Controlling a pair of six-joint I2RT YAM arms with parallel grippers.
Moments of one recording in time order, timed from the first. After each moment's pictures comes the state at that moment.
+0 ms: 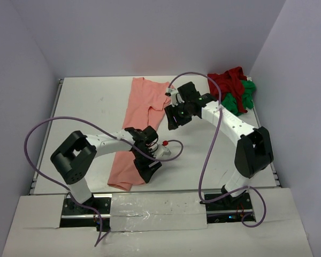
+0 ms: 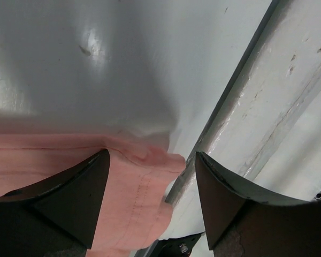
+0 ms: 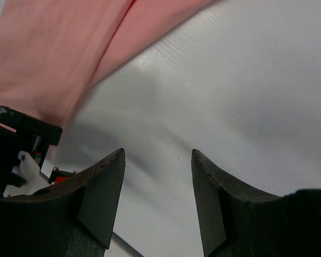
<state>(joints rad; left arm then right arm) -0.88 1.73 1.03 -0.76 0.46 0.23 0.48 1.66 1.38 -0.74 -0.29 -0.01</state>
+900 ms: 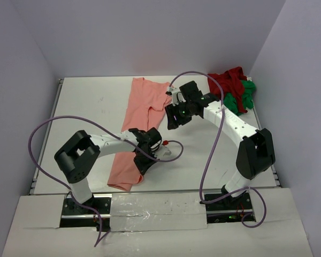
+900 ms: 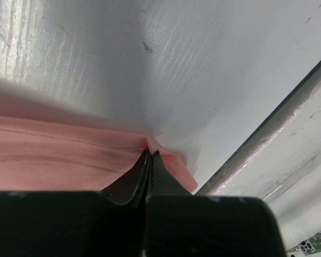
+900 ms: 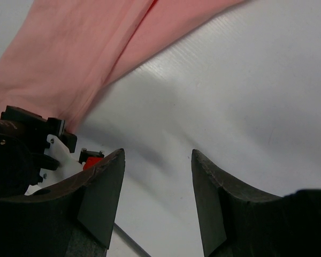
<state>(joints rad) -0.92 1.77 1.06 -0.77 0.26 0.17 0.47 1.64 1.38 -0.74 -0.36 -0.01</state>
